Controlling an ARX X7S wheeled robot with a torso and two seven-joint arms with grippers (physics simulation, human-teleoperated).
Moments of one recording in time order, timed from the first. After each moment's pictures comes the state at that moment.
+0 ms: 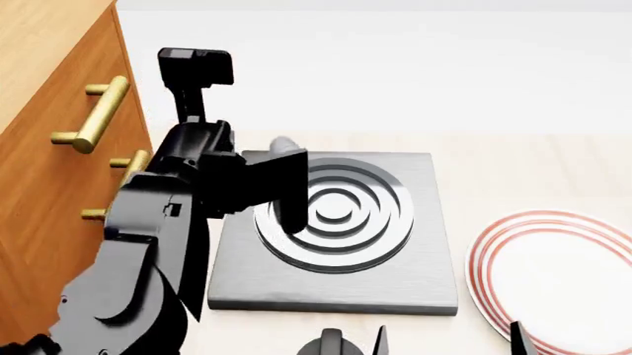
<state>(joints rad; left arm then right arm) -1.11 -0.02 0.93 -0.51 0.95 -0.69 0.36 -0.32 0.34 -0.17 -0.78 0.23 -0.09 0.27</state>
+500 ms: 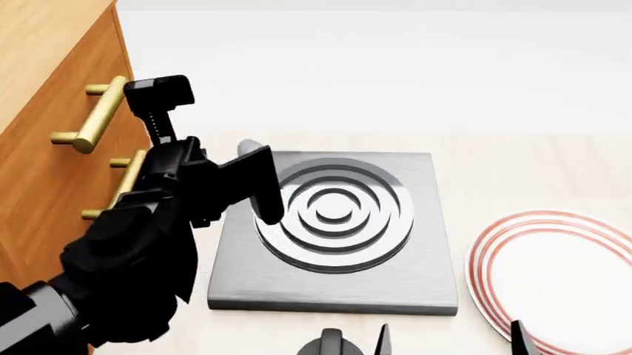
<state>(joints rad) -1.32 0.00 1.46 -0.92 -0.03 -0.69 -0.21 -0.31 0.35 -0.17 -0.76 0.25 -0.10 0.28</state>
